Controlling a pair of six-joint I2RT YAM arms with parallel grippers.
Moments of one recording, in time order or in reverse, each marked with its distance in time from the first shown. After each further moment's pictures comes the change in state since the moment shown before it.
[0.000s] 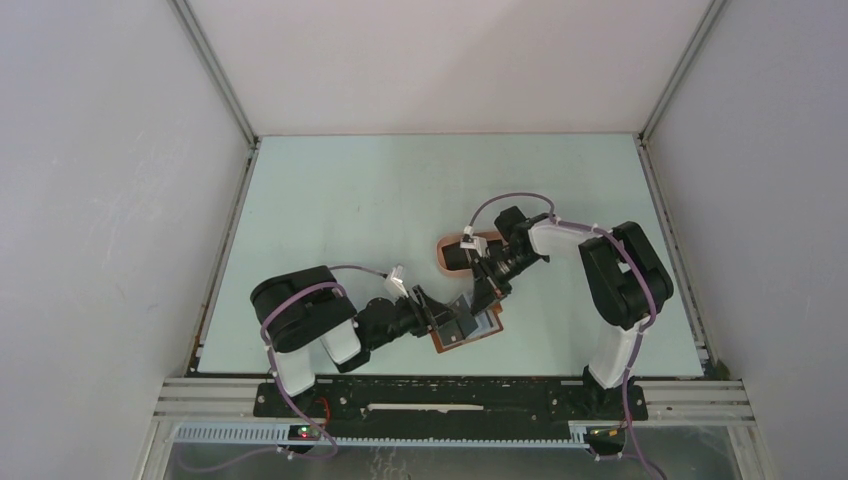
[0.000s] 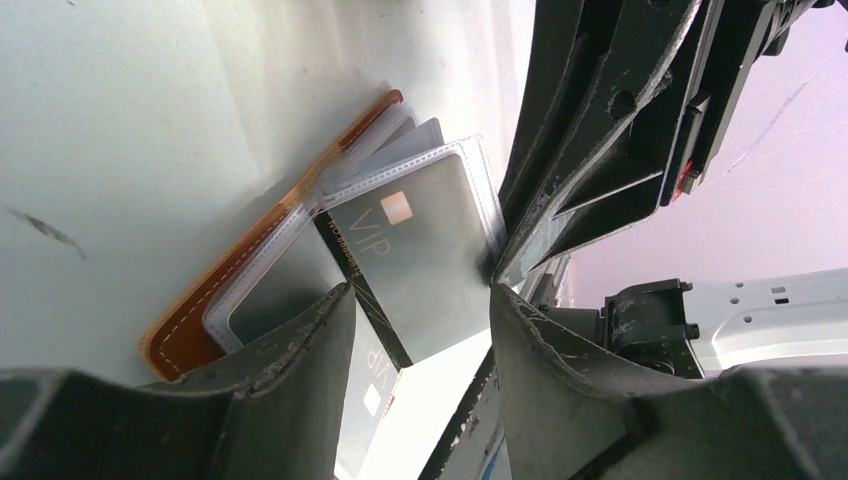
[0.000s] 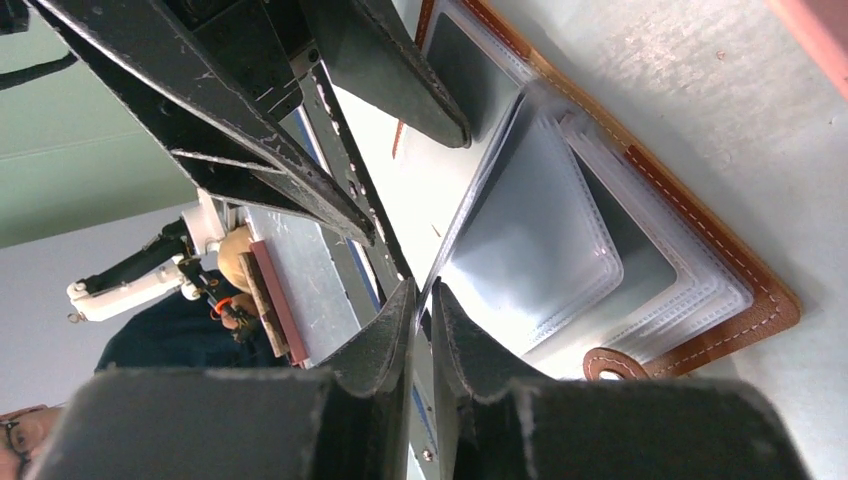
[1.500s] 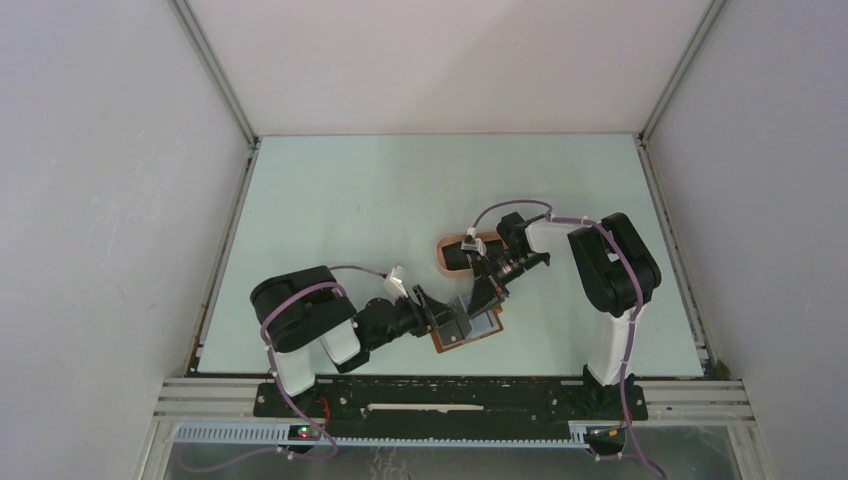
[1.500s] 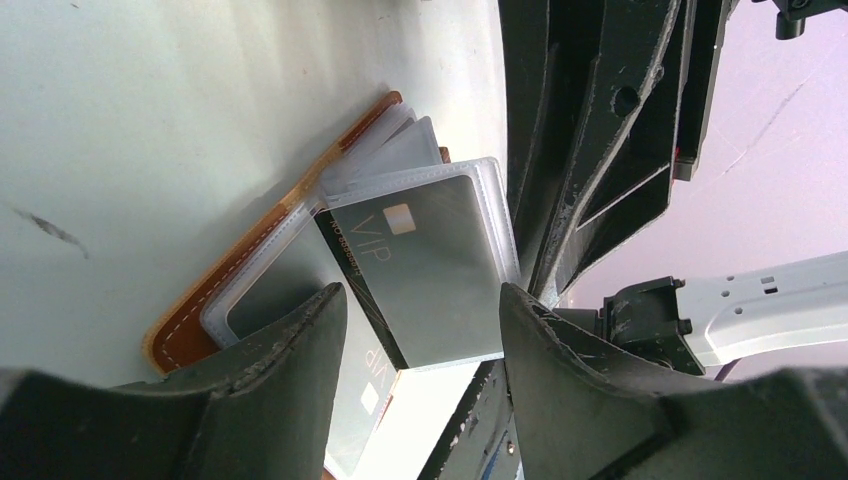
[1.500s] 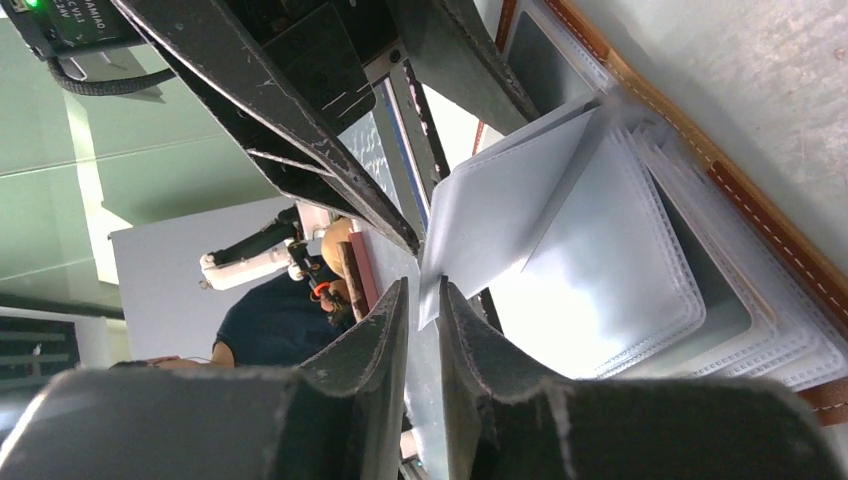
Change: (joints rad) left arm 0.001 0.000 -0.005 0.008 0.000 0.000; right arm -0.037 0.097 0.013 -0.049 -0.209 -0.006
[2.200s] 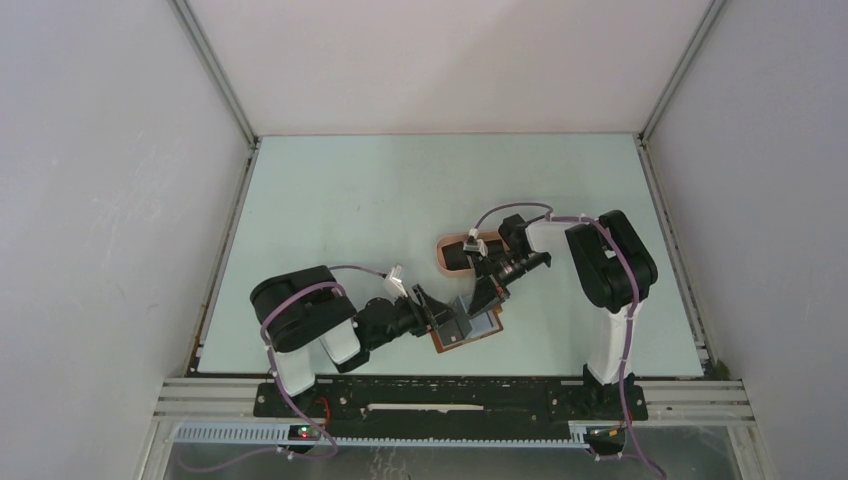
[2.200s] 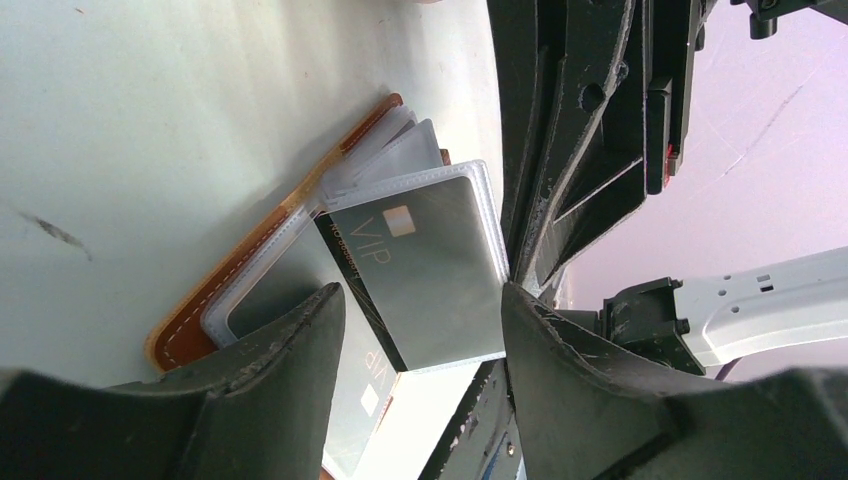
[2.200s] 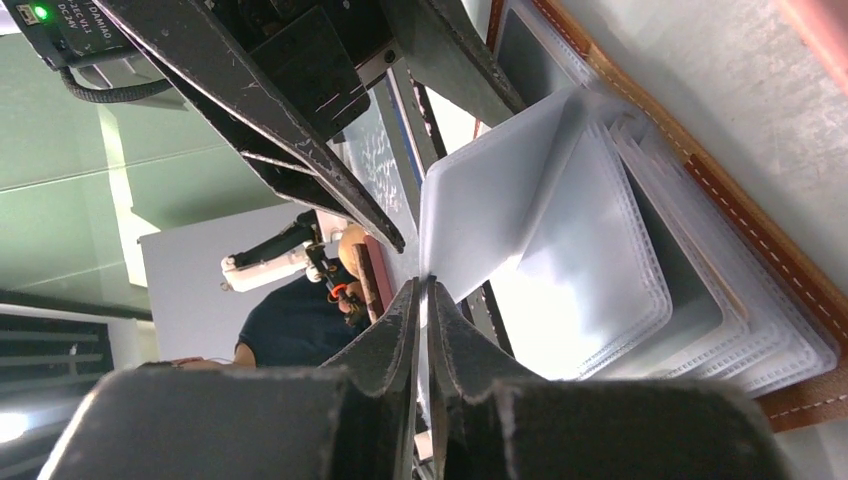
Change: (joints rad) left arm 0.004 0.000 0.000 0.000 0.000 0.000; right arm -0.017 0.031 0.003 -0.008 -0.023 0.001
